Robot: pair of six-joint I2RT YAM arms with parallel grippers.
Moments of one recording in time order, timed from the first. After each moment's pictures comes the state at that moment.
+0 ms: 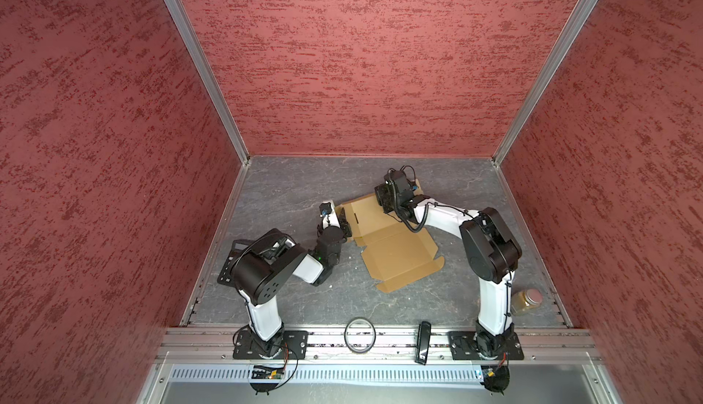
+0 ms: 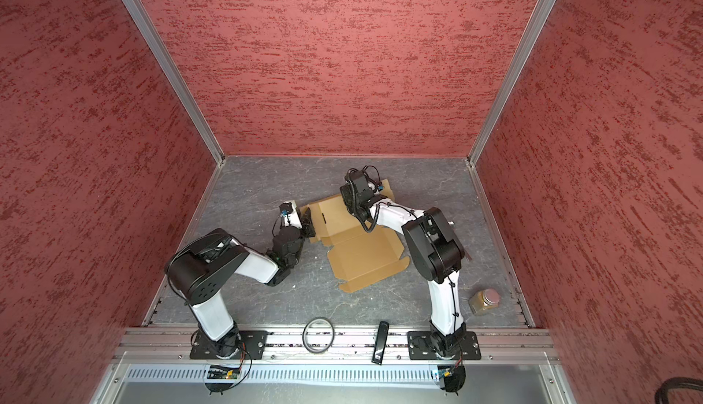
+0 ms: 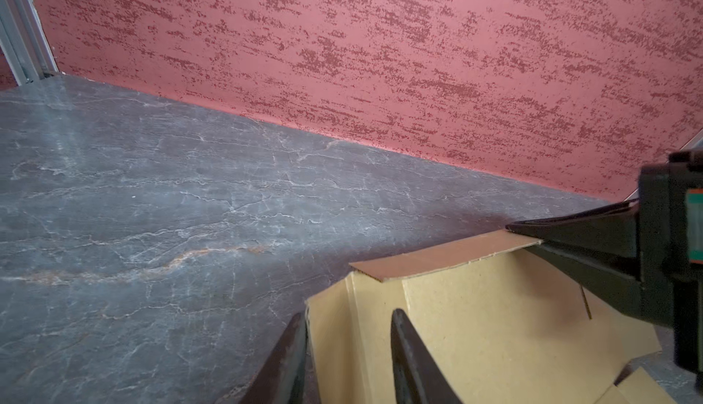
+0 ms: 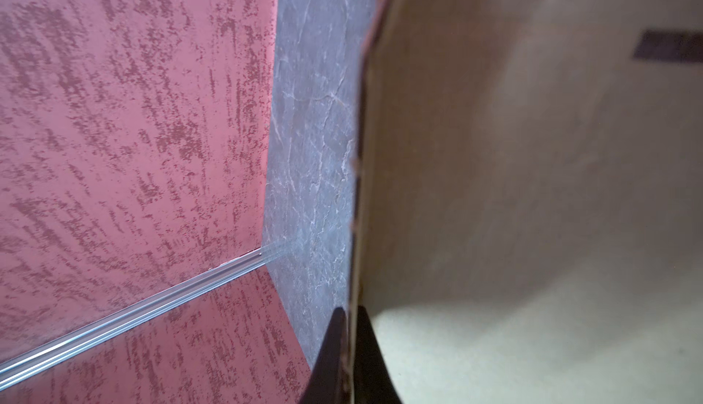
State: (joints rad) left arm -0.65 1.76 0.49 1.10 -0.59 -0.36; right arm 0.54 2.00 1.35 0.04 0.06 1.64
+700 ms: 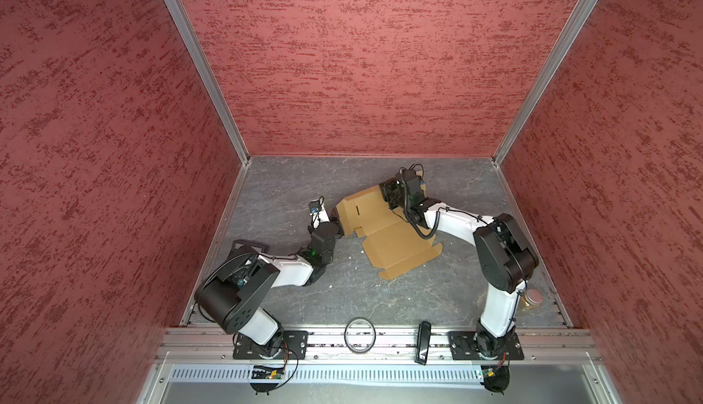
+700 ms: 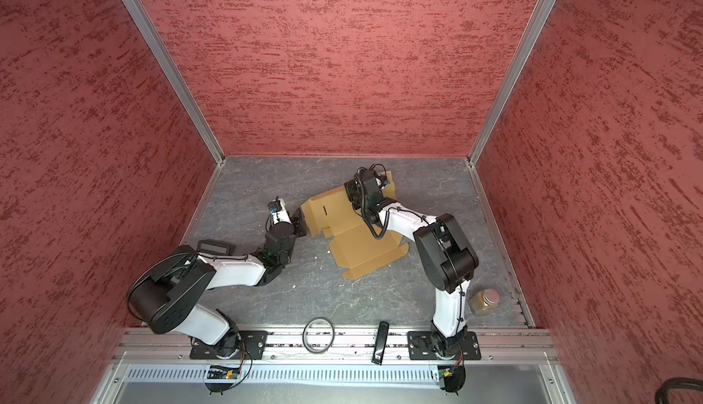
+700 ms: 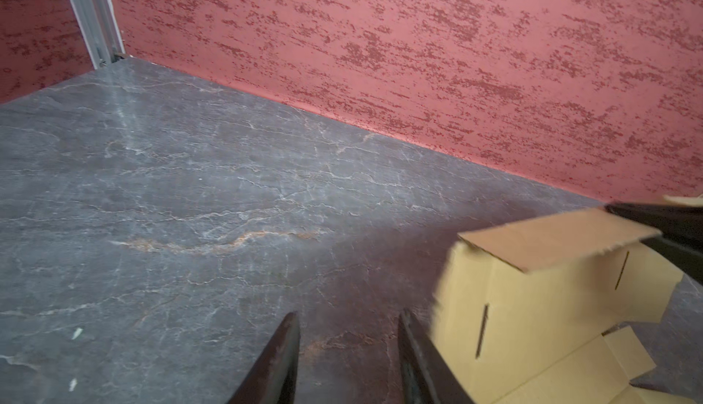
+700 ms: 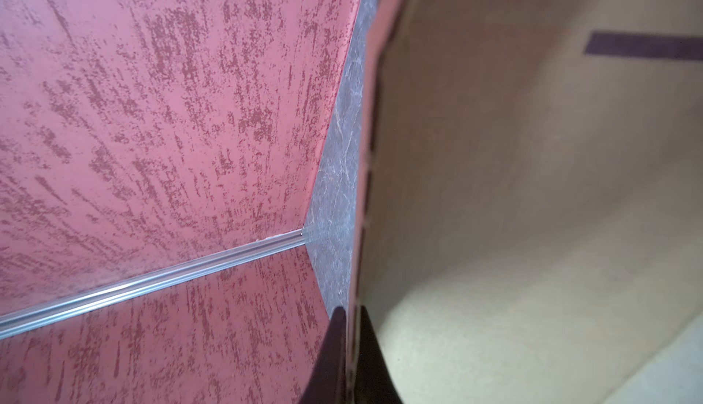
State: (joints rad) left arm -0.60 1.52 0.47 0.76 -0.61 -0.47; right arm 0.52 1.87 1.21 0.22 0.01 1.57
